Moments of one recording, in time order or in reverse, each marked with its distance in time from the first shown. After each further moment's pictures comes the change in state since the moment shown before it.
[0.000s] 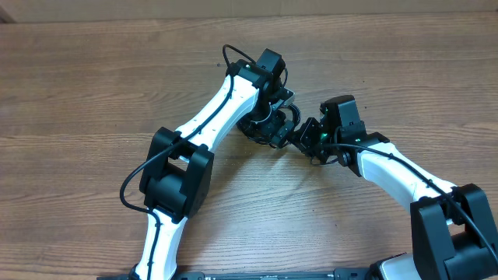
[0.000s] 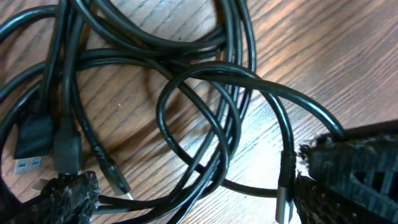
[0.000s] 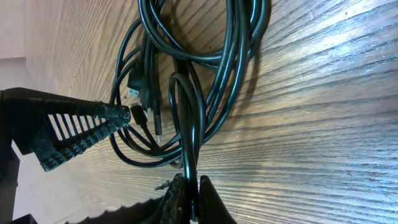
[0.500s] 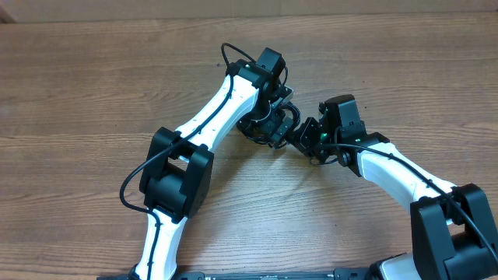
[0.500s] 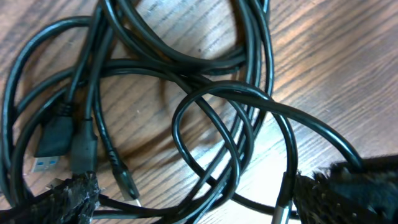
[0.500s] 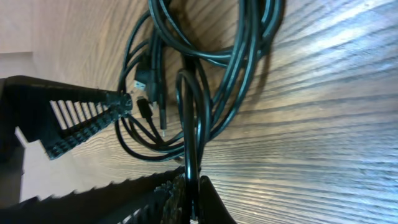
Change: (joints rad) left arm 0.001 0.000 0.000 0.026 -0.034 -0.031; right arm 0.000 0.000 0.000 0.019 -0.032 0.000
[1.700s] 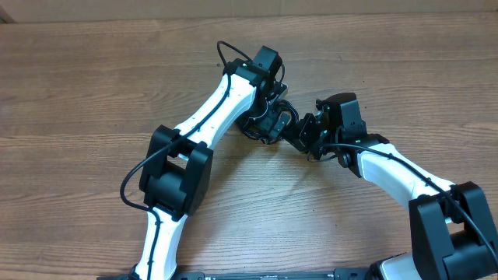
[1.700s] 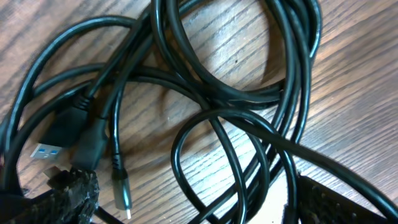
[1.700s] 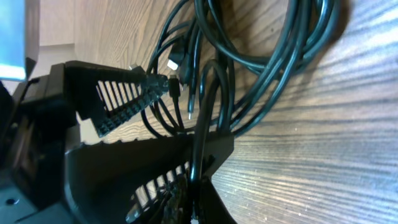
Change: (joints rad) left arm 0.014 0.016 0.000 0.024 -0.042 -0.042; right arm -0.005 0.008 -0.016 0.122 -0.113 0.078
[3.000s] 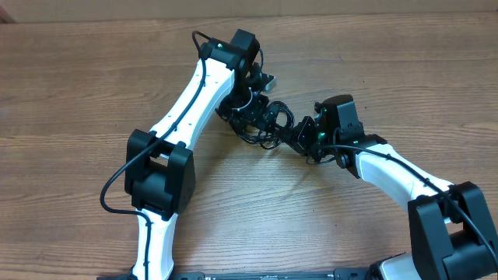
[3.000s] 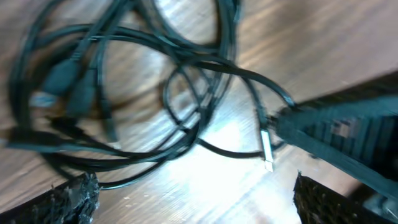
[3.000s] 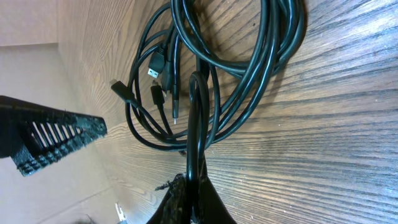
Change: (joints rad) left arm 0.098 -0.047 0.119 -0.263 0.213 0.069; right arm 0.012 0.001 0.000 -0.045 0.047 -0.026
